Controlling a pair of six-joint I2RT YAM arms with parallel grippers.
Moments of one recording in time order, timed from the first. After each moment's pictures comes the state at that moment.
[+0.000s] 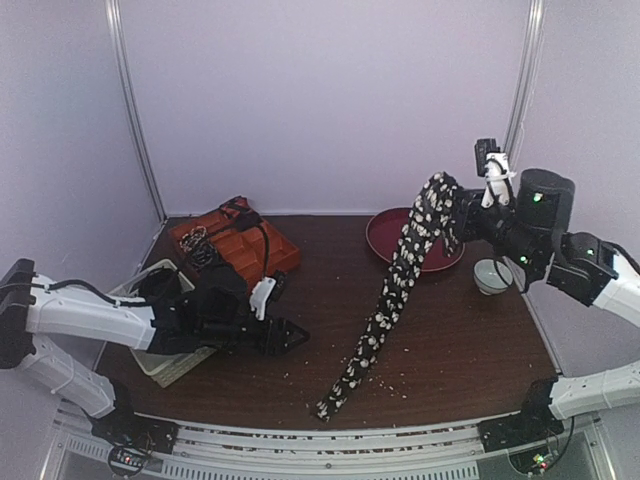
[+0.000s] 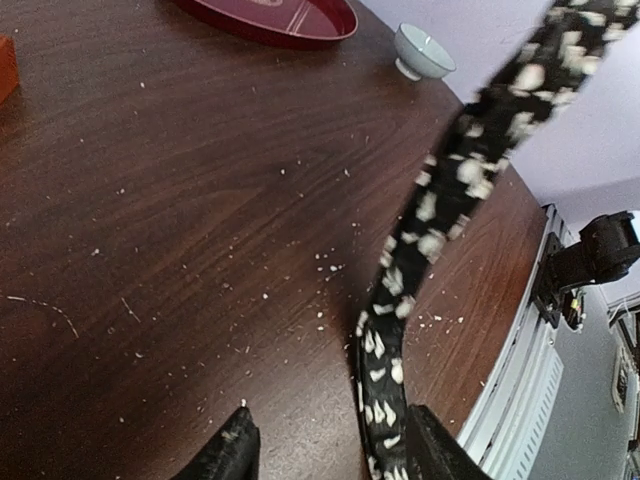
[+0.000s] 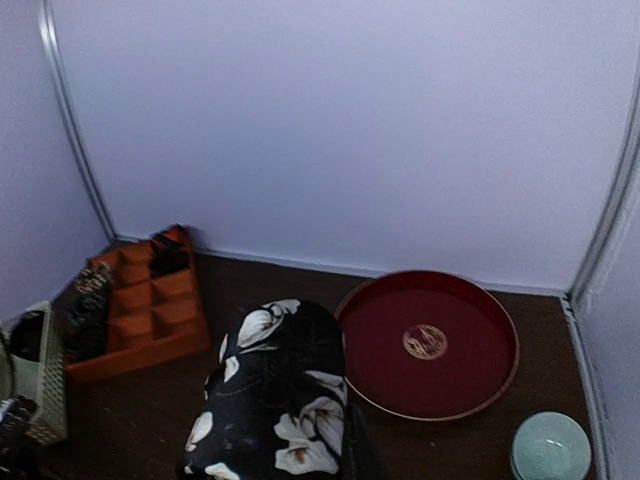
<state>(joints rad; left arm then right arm) -1.01 1.35 0.64 0.17 0.12 -0.53 0.86 0.96 1.06 -0.21 0.52 0.18</state>
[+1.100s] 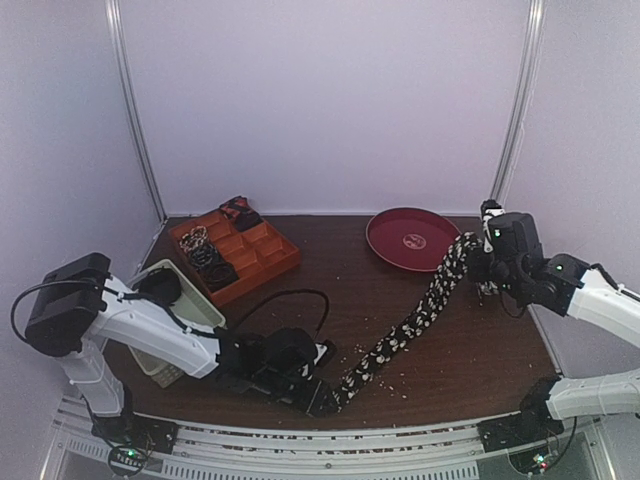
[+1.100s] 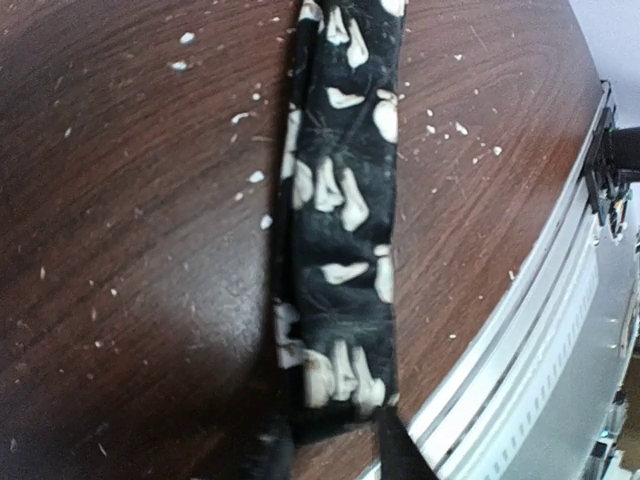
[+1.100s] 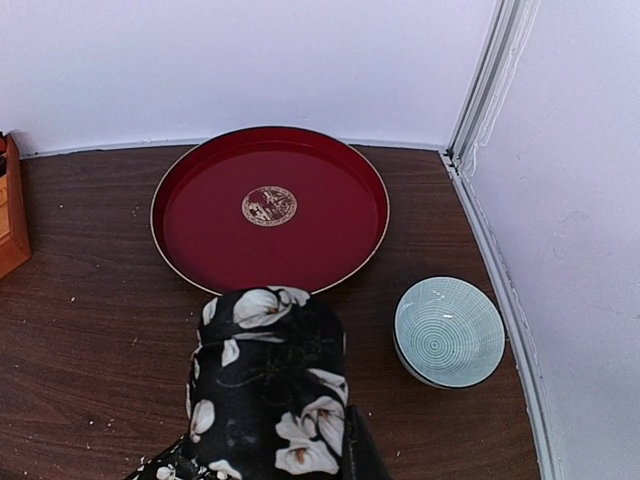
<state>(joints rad) -1.30 1.73 0.82 0.03 0.15 -0.83 0.59 0.98 0.80 -0.40 0.62 0.28</state>
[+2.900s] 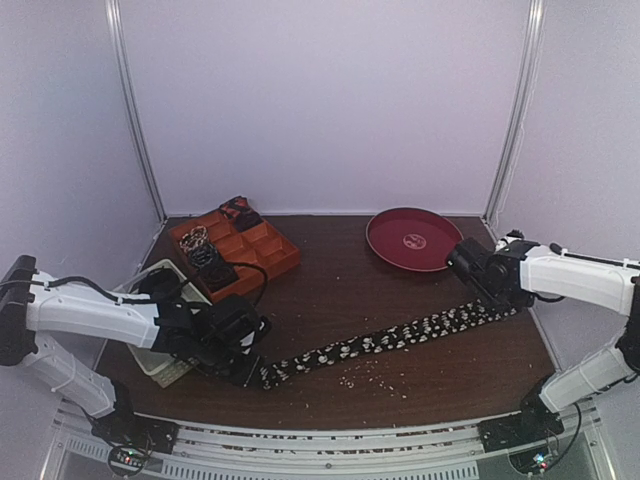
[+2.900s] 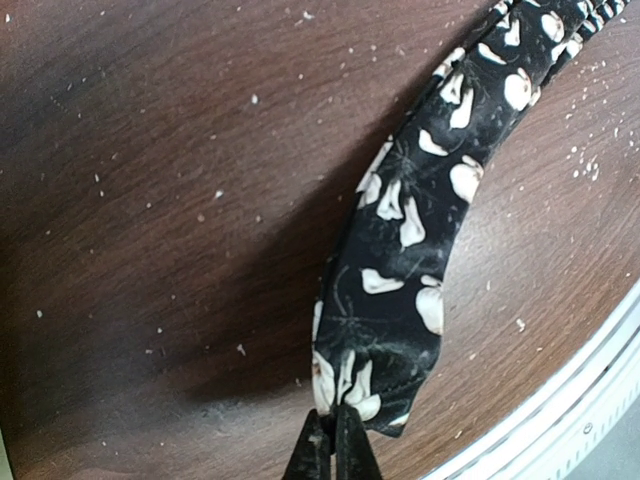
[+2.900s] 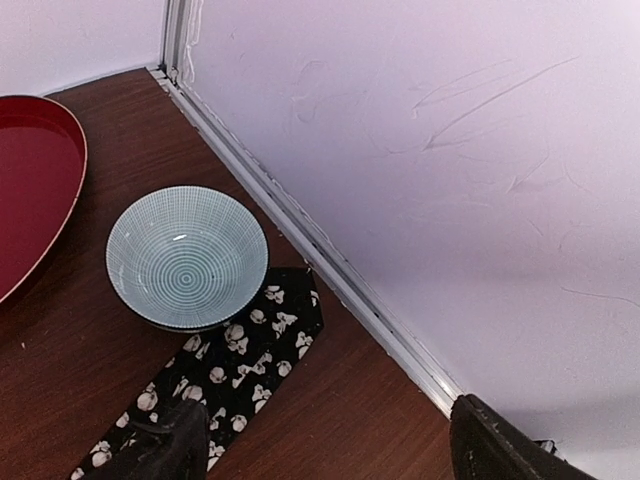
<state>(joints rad) -1.08 1.38 0.73 -0.50 0.02 -0.65 0.54 1.34 0.89 -0.95 1.10 1.01</state>
